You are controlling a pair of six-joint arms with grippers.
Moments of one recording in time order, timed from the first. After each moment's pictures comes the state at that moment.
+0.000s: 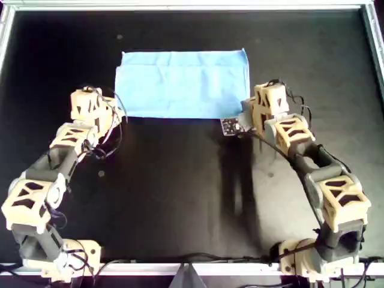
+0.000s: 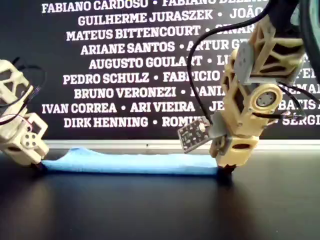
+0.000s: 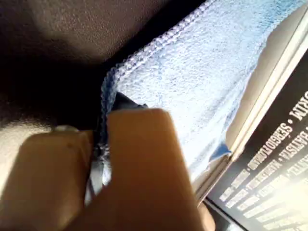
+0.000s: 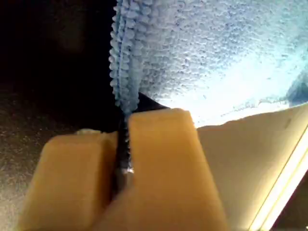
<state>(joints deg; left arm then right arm) -7.2 64.5 97.1 6.2 11.4 4.5 17.8 56.1 80.2 25.5 -1.5 1.8</state>
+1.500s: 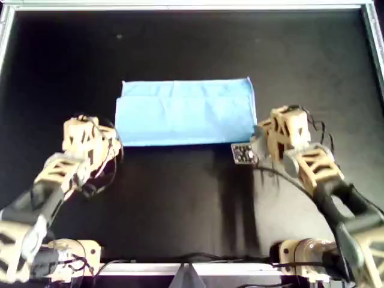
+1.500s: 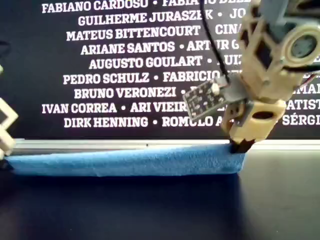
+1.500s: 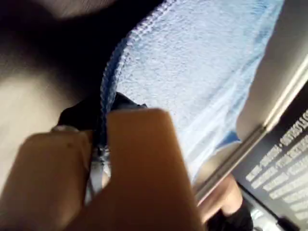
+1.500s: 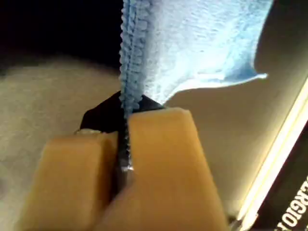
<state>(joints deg) -9.5 102.2 134.4 7.3 12.0 4.7 18.1 97.7 120.8 25.5 -1.7 1.6</state>
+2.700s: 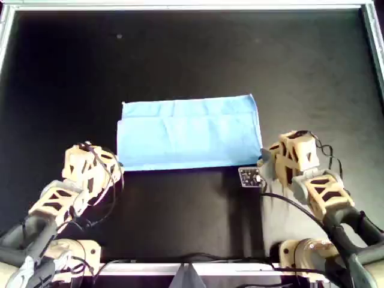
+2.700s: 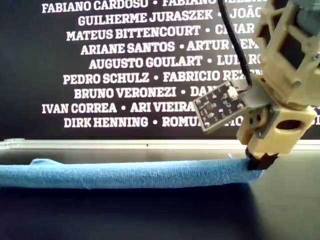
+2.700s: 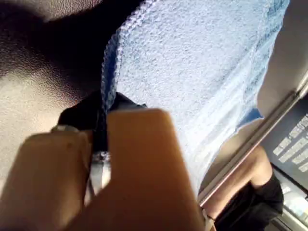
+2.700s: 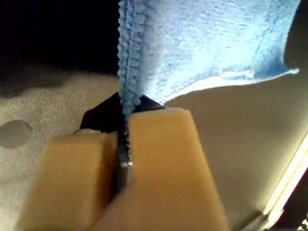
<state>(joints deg) -16.0 120.1 153.0 7.3 11.4 4.7 17.9 111.4 138.2 25.4 -1.9 1.6</state>
